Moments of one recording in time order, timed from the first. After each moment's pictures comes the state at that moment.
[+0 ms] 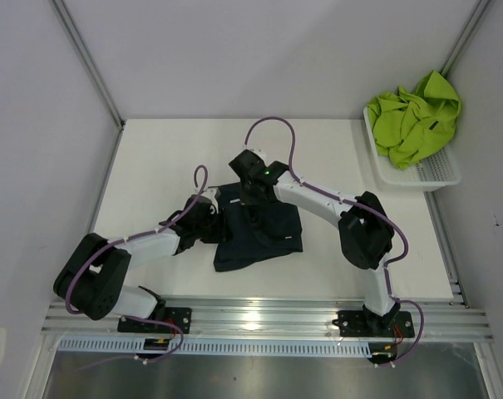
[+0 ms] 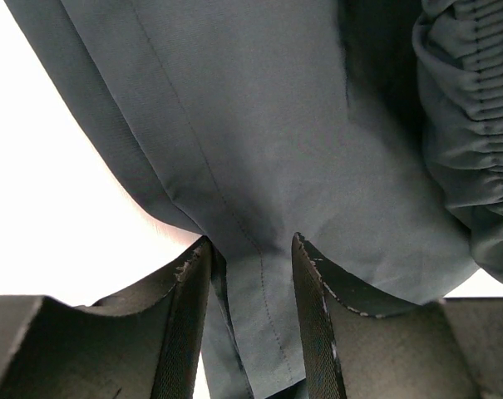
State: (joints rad) left arm -0.51 1.39 0.53 0.02 0.11 -0.50; right arm 0.85 2.02 1.72 -0.69 0.22 0.68
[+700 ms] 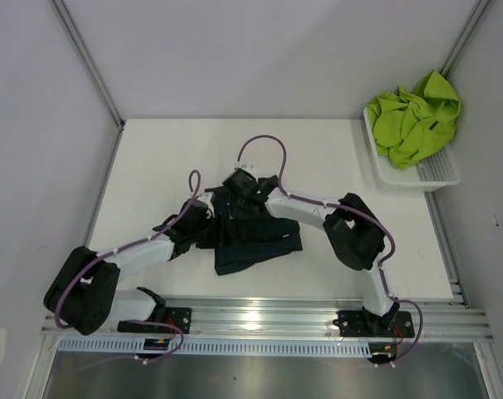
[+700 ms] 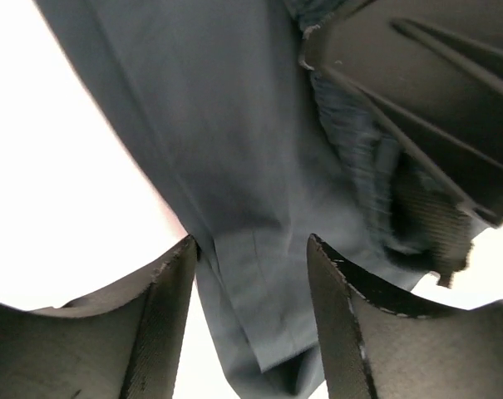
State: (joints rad) left arm -0.51 1.30 0.51 -0.07 0.11 -0.52; right arm 0.91 2.07 1.58 -0.47 0.22 0.73
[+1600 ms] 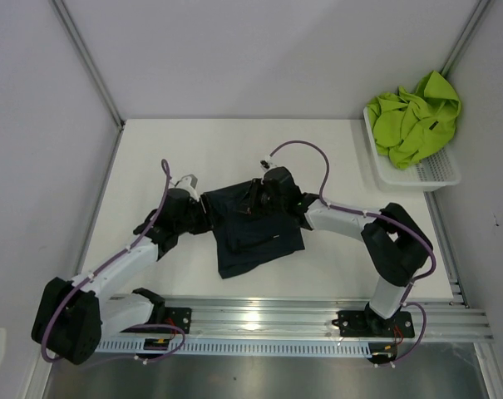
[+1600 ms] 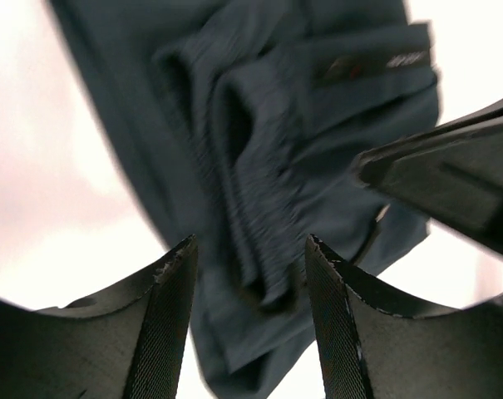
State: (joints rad) left arm -0.40 1.07 0.54 -0.13 0.12 -0.62; right arm 0.78 1.76 1.09 0.14 -0.20 0.91
